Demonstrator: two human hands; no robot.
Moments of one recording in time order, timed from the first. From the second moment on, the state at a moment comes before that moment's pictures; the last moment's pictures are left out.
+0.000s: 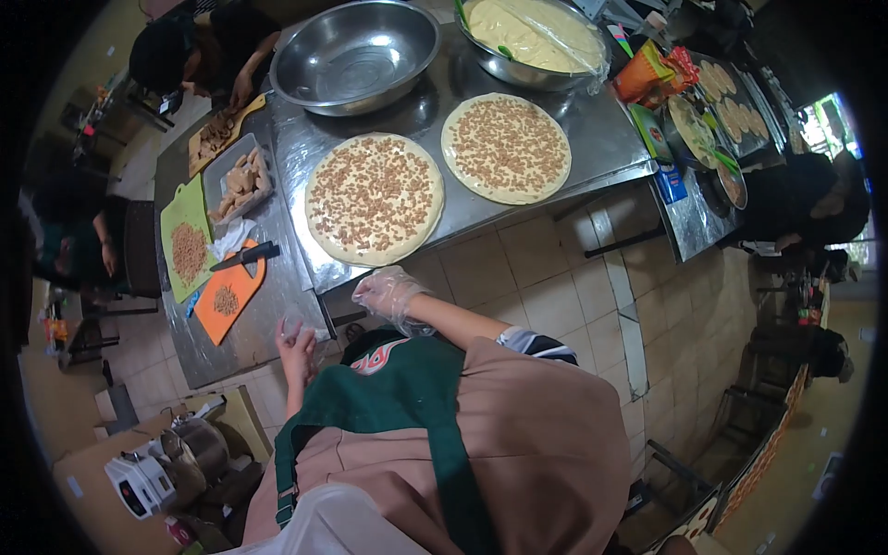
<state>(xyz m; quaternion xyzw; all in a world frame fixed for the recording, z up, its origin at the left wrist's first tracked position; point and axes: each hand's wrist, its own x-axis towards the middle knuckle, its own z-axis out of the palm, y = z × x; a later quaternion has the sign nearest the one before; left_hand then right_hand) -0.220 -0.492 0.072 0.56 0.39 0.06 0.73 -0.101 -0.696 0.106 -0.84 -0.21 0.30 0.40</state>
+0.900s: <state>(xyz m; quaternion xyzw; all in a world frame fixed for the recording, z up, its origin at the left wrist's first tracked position) -0.123 -0.181 0.014 0.69 0.39 0.14 0.59 -0.099 -0.447 0.089 -0.83 -0.25 0.40 0.30</state>
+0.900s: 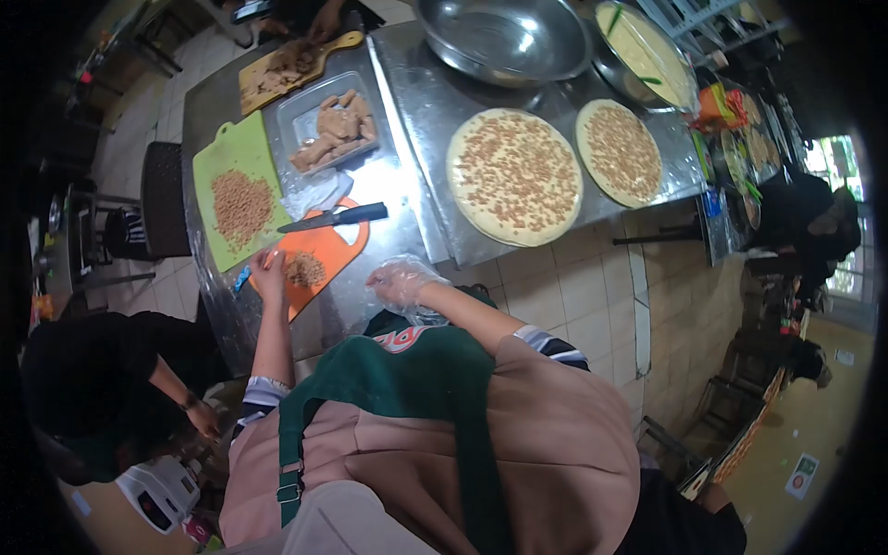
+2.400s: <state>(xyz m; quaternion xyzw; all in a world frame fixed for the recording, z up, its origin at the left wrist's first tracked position) -0.126 -0.119 0.029 0.64 0.41 0.11 0.64 0.085 -0.163 -0.031 -0.46 -0.17 0.53 0.70</state>
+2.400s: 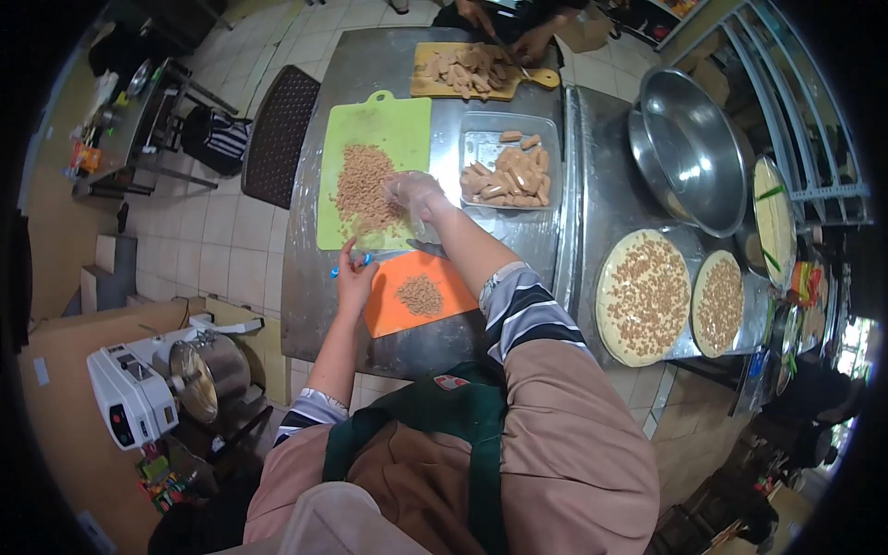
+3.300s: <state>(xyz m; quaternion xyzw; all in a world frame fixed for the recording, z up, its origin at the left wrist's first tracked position) -0.433 -0.145 -0.137 0.56 0.70 -0.12 0.42 0.093 -0.620 0.111 -0.70 0.10 0.30 0.64</state>
